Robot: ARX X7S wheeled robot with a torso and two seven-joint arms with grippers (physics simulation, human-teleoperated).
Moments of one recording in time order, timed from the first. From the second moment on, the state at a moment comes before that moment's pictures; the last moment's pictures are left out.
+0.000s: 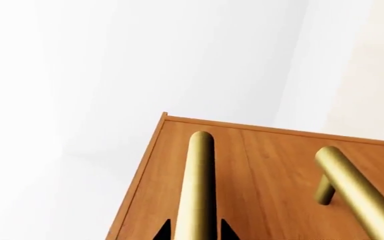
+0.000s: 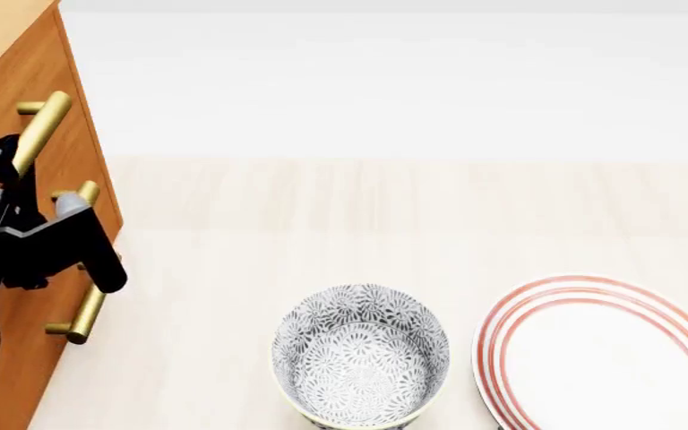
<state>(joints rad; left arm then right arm) -0.98 -0.45 0.81 -0.54 0.62 -0.45 -0.02 0.04 0.26 -0.35 0.06 0.29 -0.08 0.29</state>
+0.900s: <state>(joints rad) -1.00 -0.27 0.86 -0.54 0.74 -0.44 0.04 0.04 0.28 -0.36 0.05 0.32 -0.07 0.29</state>
